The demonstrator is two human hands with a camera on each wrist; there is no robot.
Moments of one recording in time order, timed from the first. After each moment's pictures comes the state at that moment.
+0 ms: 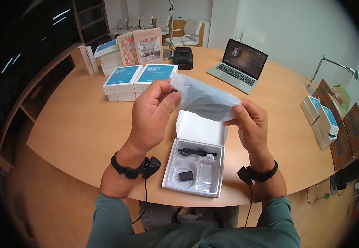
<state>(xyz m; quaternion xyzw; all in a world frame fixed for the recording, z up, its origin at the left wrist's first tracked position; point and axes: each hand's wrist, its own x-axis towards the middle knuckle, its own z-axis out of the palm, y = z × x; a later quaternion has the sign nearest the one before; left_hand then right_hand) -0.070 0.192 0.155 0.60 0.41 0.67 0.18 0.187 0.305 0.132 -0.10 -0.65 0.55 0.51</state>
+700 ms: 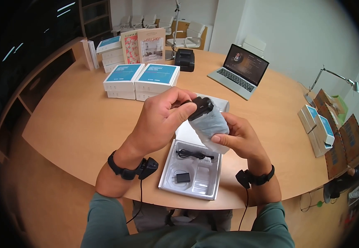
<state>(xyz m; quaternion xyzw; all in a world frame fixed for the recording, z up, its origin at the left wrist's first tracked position) -0.062 0.187 0.166 0.63 0.45 0.60 0.22 0.190 0.301 0.142 -0.12 -0.72 0.64 0.25</state>
